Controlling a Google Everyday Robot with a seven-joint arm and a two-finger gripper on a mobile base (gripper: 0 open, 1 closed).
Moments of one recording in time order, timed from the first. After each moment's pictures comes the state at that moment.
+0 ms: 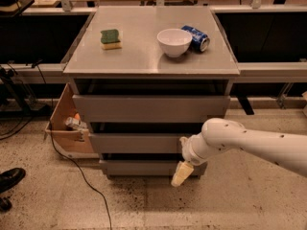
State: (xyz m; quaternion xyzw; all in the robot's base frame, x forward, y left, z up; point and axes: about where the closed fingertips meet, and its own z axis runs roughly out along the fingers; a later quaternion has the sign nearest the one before) arm 0.550 -0.103 0.528 -0.59 0.77 0.12 0.21
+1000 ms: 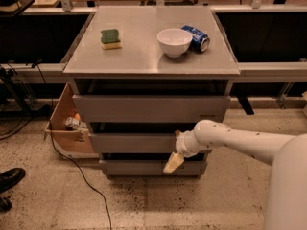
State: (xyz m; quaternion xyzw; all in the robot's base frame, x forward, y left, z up) arm 0.630 -0.085 0.470 -0.57 0.77 0.11 0.27
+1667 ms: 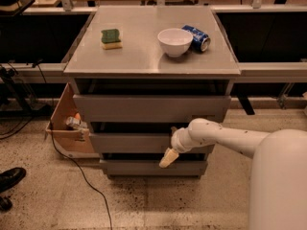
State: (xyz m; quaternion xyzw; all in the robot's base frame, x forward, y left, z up) arm 0.671 -0.070 0.449 -0.57 0.76 0.11 0.29
